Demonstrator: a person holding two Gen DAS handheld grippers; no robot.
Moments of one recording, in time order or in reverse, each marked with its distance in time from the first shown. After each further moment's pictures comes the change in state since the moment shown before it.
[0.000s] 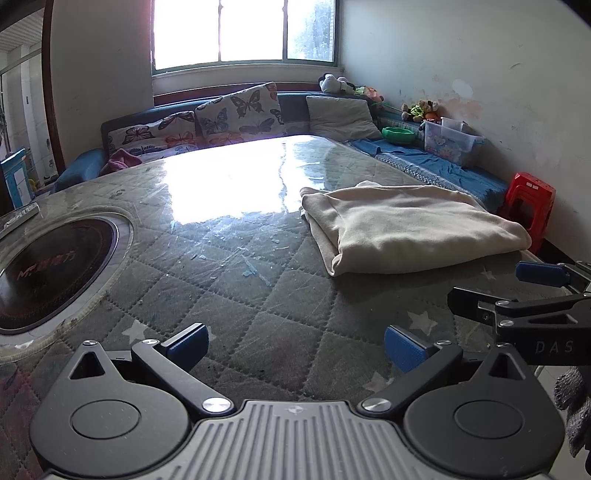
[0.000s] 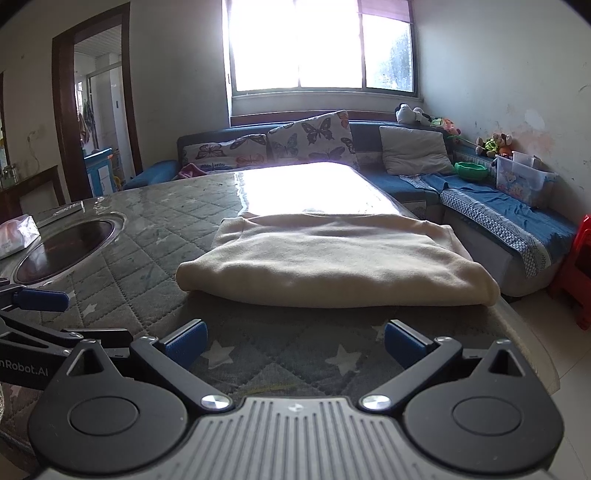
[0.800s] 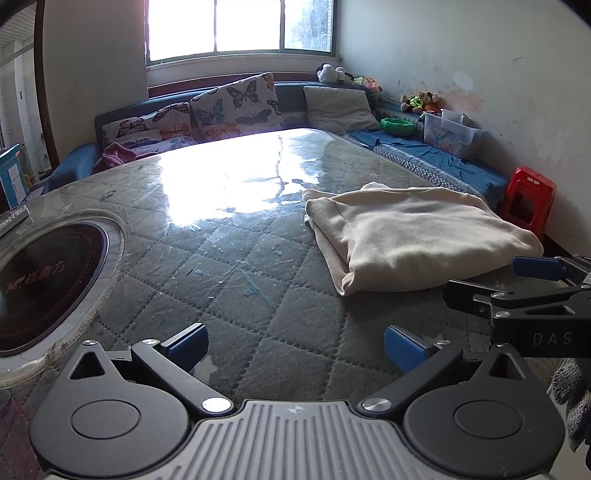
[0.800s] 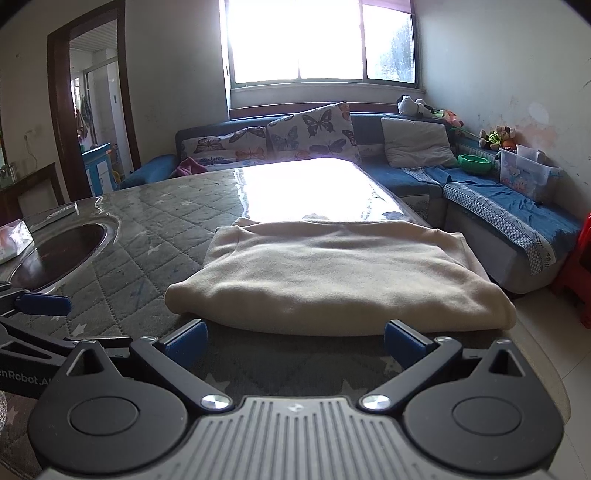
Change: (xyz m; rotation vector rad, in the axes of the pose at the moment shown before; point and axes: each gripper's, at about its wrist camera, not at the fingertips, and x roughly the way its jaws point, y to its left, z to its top) left arm 0.021 0.006 0.022 0.006 0.041 -0.011; right arm 0.026 -0.002 0.023 0.007 0.035 0.002
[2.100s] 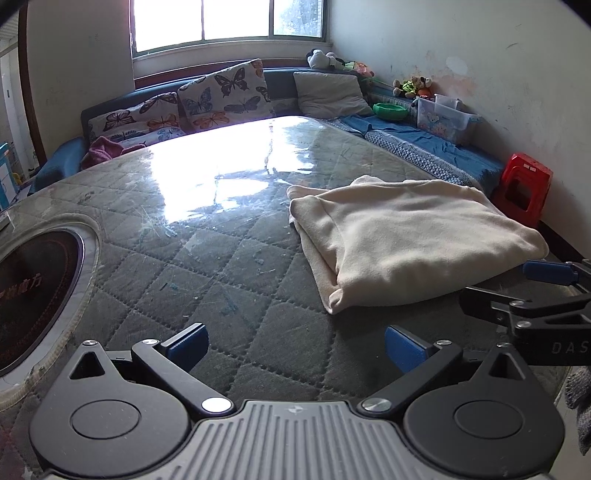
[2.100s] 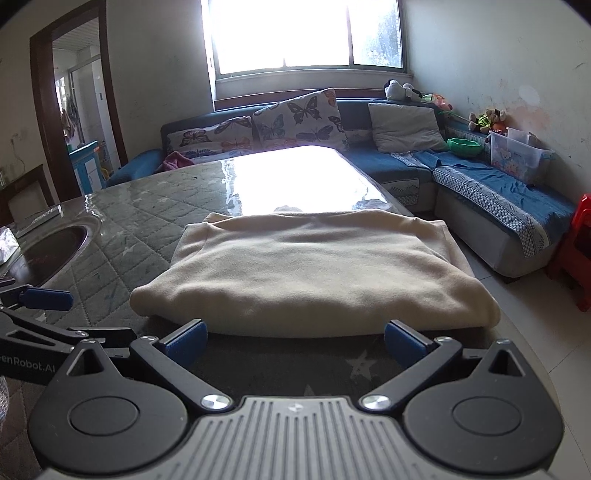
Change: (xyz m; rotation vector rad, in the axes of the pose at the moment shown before) left arm 0.027 -0.006 0.017 0.019 0.055 -0.020; right arm 0.011 -0.023 0.004 0.039 0.045 -0.024
